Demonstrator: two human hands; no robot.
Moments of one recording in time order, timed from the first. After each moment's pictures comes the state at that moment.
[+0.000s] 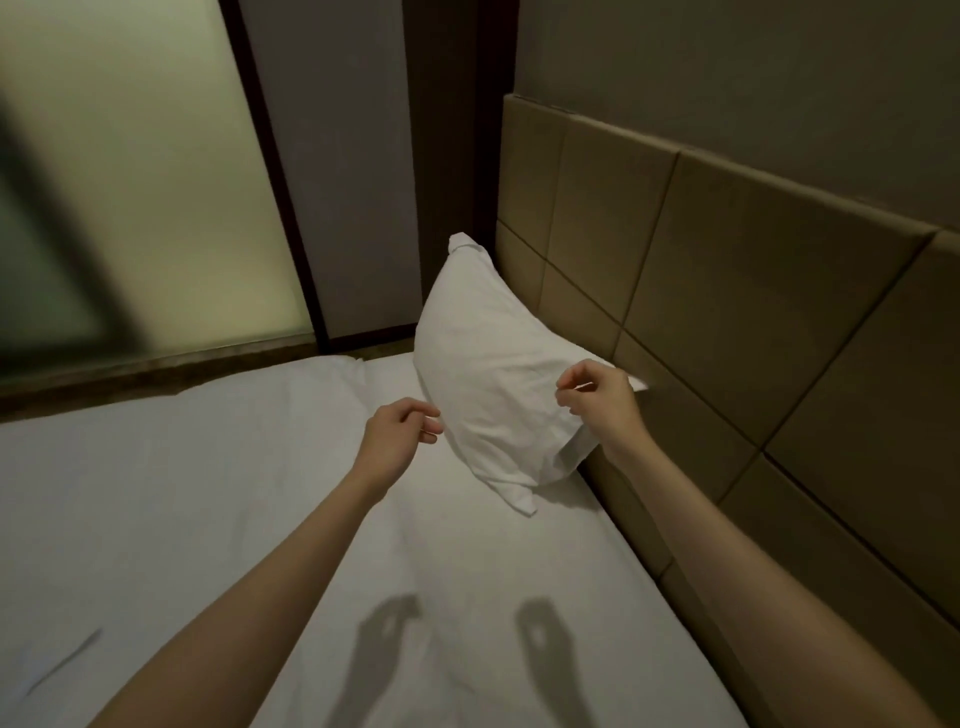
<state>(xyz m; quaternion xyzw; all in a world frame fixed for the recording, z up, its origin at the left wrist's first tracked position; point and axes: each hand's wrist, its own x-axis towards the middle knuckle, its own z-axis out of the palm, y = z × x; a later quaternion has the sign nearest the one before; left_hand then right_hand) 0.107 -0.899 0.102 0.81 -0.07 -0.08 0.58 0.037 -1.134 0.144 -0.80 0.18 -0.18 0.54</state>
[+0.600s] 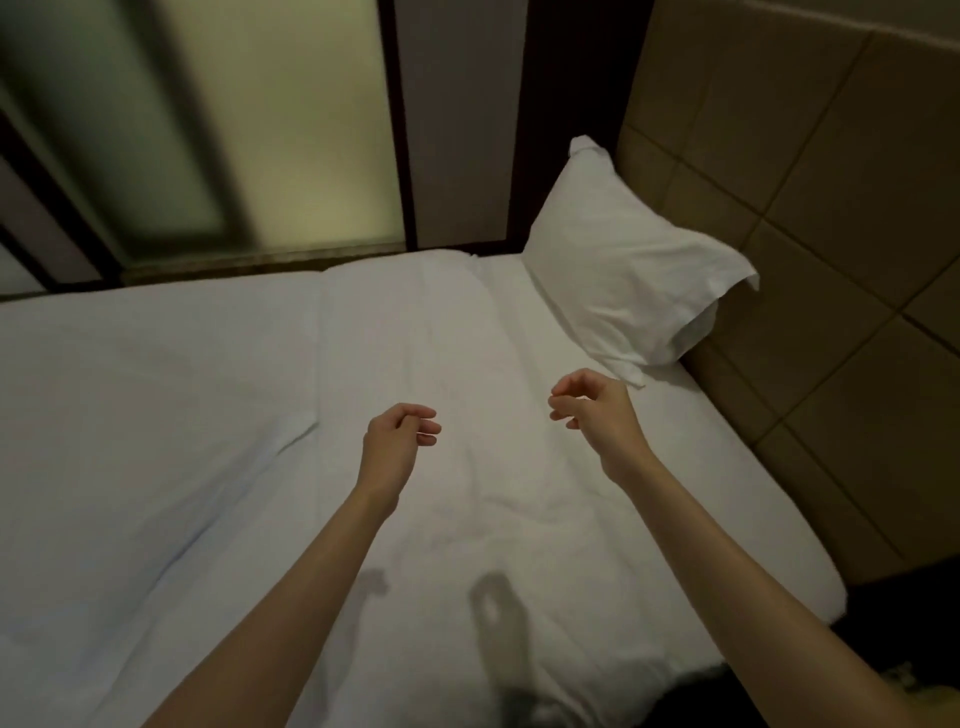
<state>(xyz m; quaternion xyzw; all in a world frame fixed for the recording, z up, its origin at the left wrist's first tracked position) -0.091 -0.596 0.043 0.75 0.08 -0.08 0.65 -0.131 -0.825 0.090 -0.76 0.17 -0.06 0.63</state>
